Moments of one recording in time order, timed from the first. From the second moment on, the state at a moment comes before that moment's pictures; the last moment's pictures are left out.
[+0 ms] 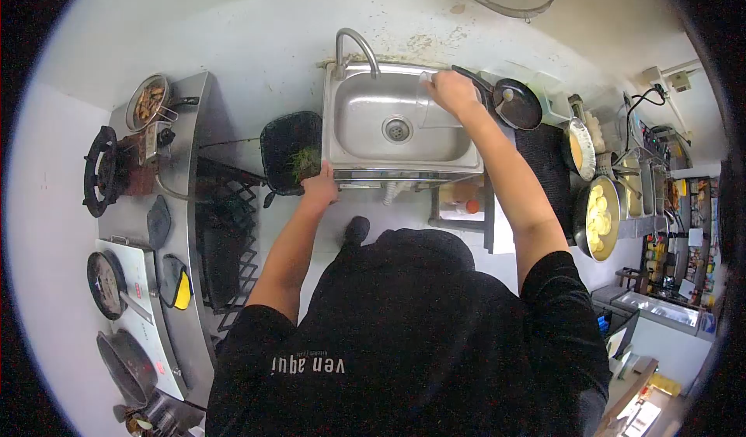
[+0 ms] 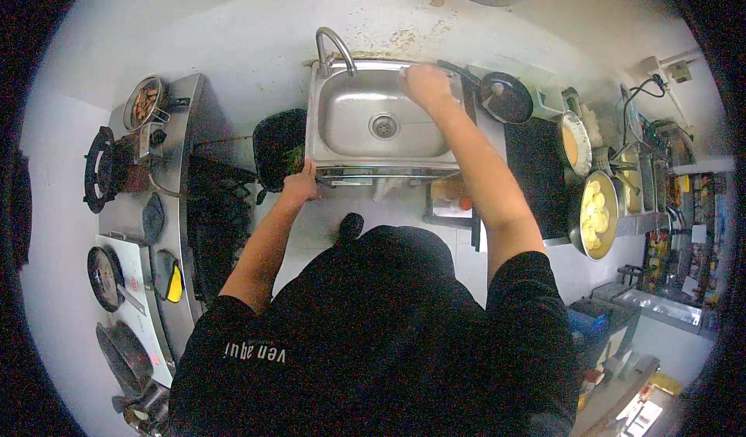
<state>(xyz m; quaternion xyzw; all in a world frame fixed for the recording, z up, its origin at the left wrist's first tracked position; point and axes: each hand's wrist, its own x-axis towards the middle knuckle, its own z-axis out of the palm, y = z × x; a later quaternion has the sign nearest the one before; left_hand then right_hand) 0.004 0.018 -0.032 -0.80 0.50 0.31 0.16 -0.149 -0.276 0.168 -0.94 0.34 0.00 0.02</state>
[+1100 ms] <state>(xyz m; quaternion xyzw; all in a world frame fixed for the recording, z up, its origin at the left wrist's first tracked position) 0.012 0.009 -0.015 -0.75 0.51 0.34 0.24 -0.420 -0.331 0.116 -0.55 0.59 -0.45 0.37</state>
